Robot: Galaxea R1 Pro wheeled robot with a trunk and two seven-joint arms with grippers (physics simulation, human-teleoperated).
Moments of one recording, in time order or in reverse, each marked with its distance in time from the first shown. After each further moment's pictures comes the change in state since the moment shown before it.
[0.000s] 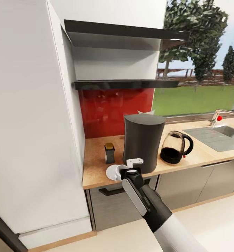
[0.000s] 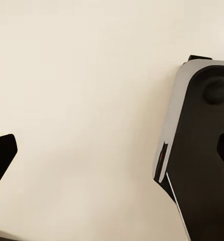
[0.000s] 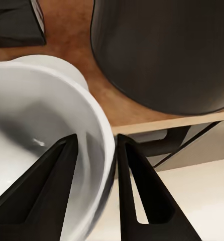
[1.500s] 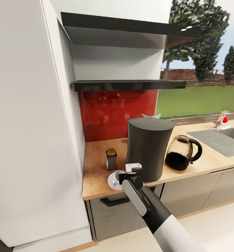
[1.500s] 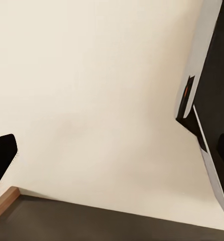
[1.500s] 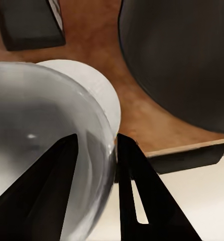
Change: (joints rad) left arm 0.064 0.026 -0.010 0.019 -0.012 0.121 0.004; right arm 0.001 0.000 0.006 0.053 -0.115 -0.001 -0.003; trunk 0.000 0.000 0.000
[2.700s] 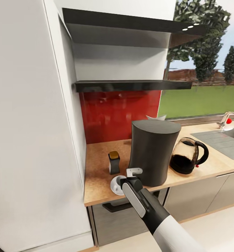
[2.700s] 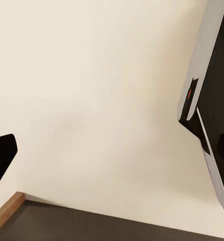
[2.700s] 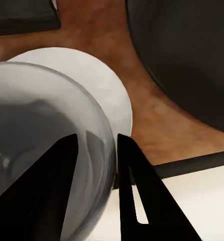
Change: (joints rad) left arm 0.000 0.005 0.002 -0.004 0.001 0.000 0.002; right arm 0.000 0.000 0.000 0.098 -0.004 -0.020 0.003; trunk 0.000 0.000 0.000
